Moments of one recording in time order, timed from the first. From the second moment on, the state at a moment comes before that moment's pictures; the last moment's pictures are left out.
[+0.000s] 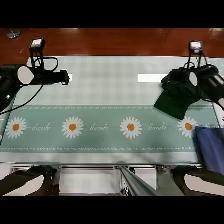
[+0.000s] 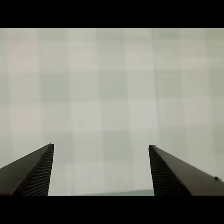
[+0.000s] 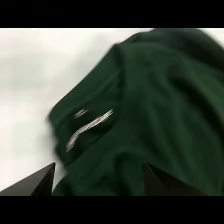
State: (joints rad) left arm -0.15 -1.23 1.09 1.52 -0.74 -1.66; right arm 0.04 -1.40 1.14 -2.00 0.67 2.07
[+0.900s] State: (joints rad) left arm 0.01 -1.14 1.24 1.43 -1.10 -1.52; right arm -0.16 -1.51 1.57 -1.36 1.12 1.62
